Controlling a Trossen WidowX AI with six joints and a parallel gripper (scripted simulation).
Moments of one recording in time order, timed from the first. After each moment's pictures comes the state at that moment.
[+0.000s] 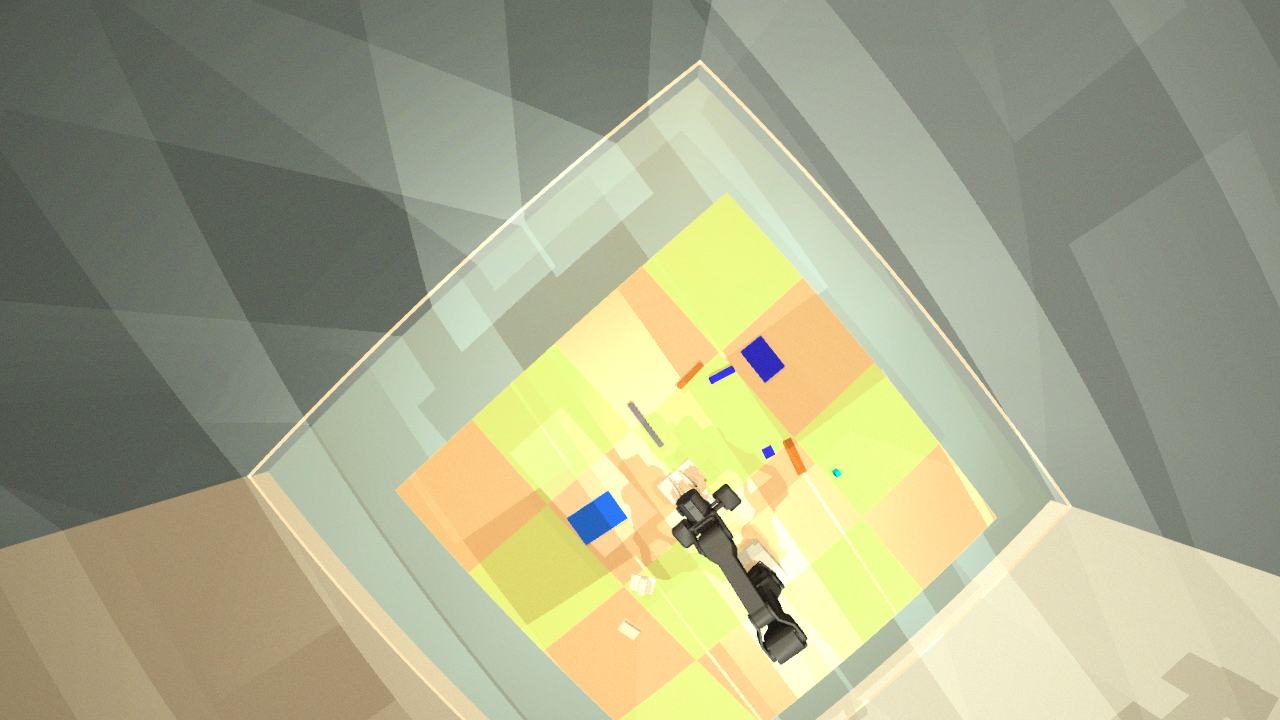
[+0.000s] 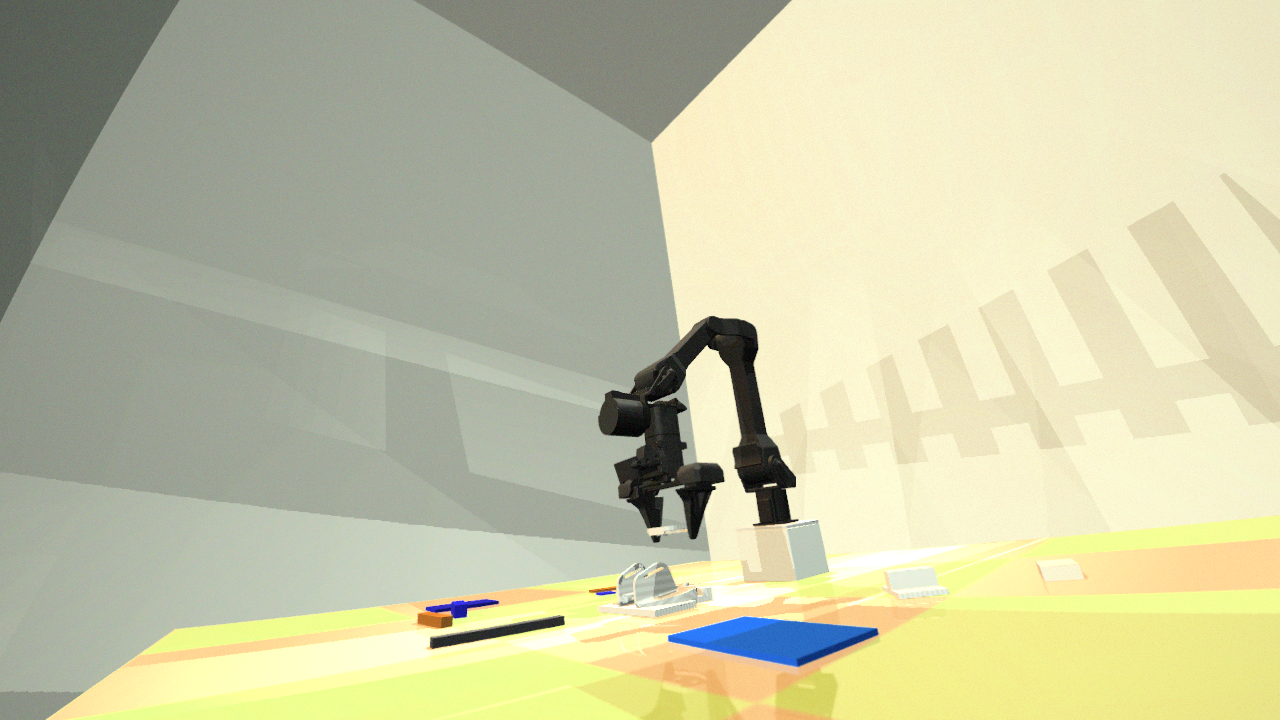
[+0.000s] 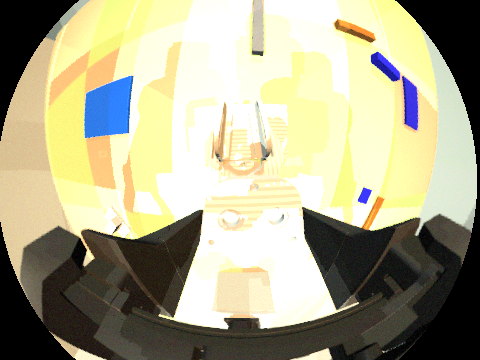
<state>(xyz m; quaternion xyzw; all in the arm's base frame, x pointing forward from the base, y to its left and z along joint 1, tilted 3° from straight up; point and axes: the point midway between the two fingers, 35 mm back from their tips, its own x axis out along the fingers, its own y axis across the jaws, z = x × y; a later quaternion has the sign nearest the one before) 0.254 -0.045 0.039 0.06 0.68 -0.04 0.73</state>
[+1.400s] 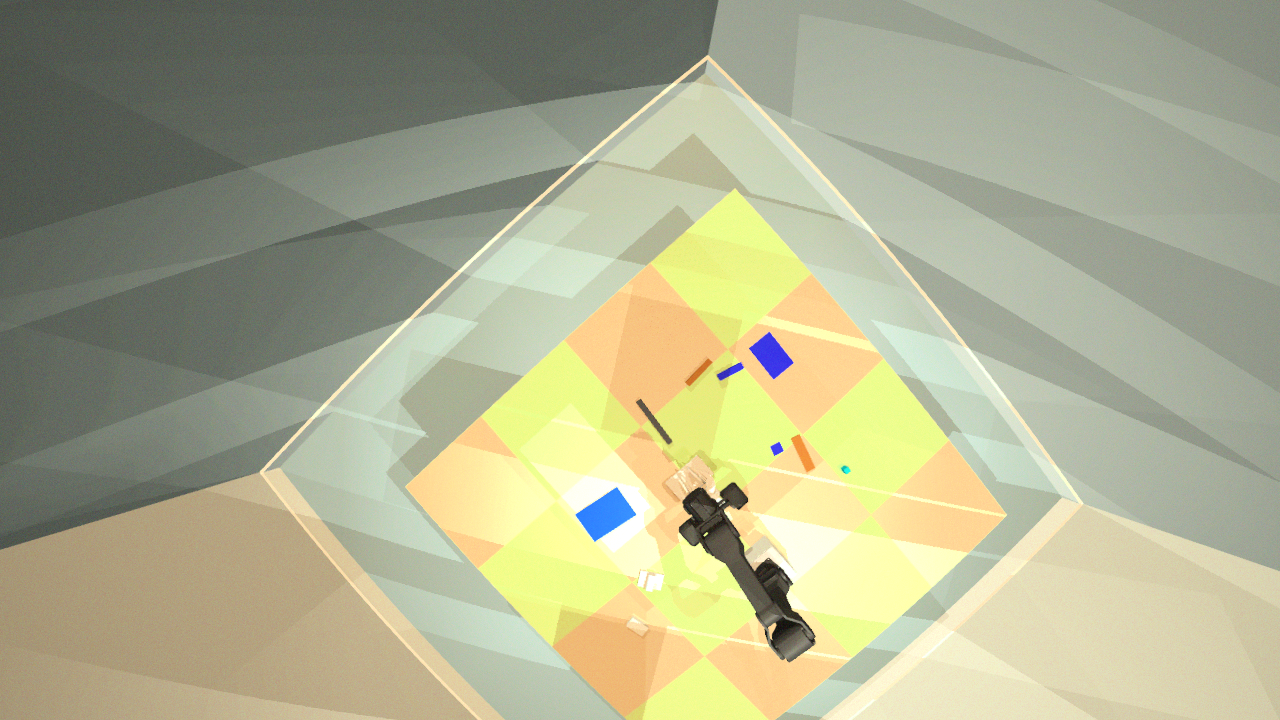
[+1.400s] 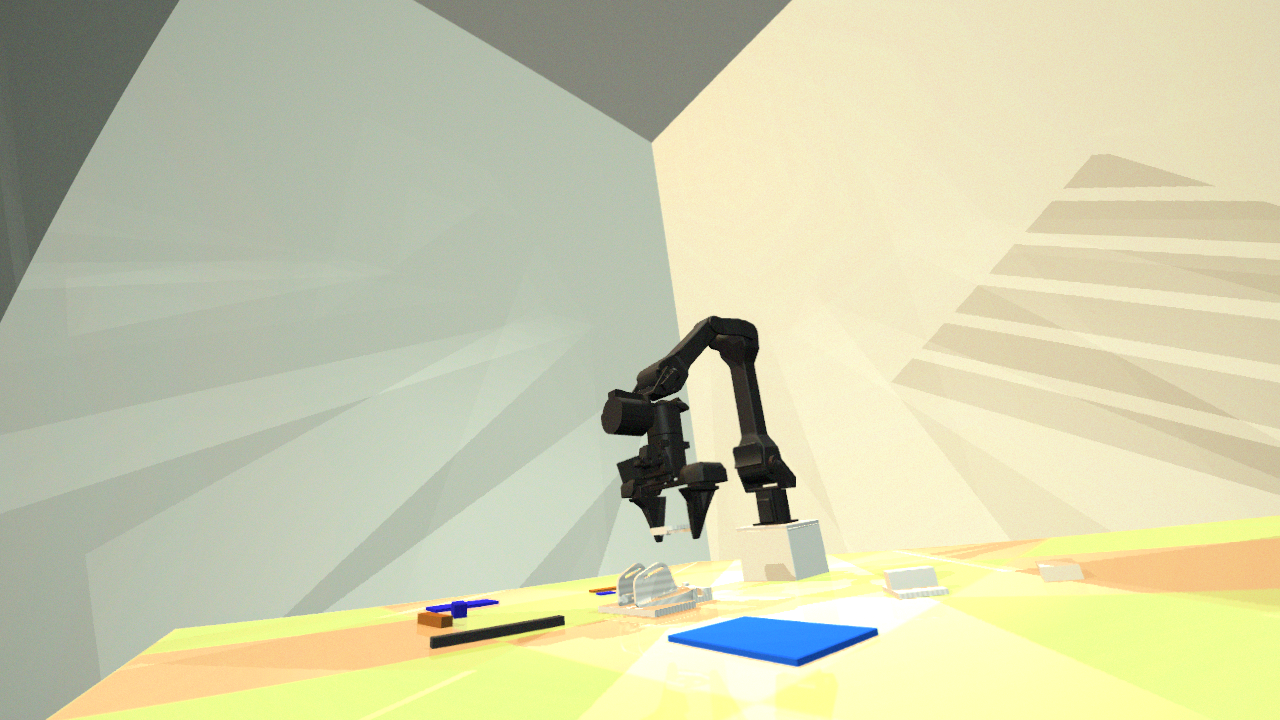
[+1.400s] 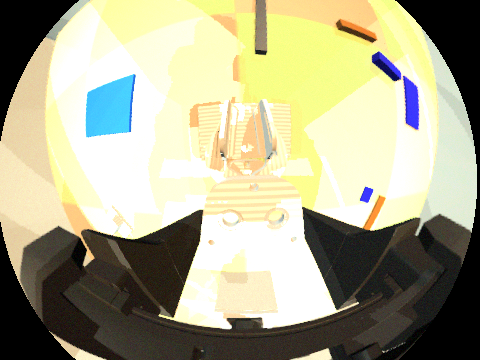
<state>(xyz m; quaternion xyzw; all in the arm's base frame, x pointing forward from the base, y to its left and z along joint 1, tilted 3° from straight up) 0.253 -0.040 0.039 0.06 0.68 -0.04 0.73</state>
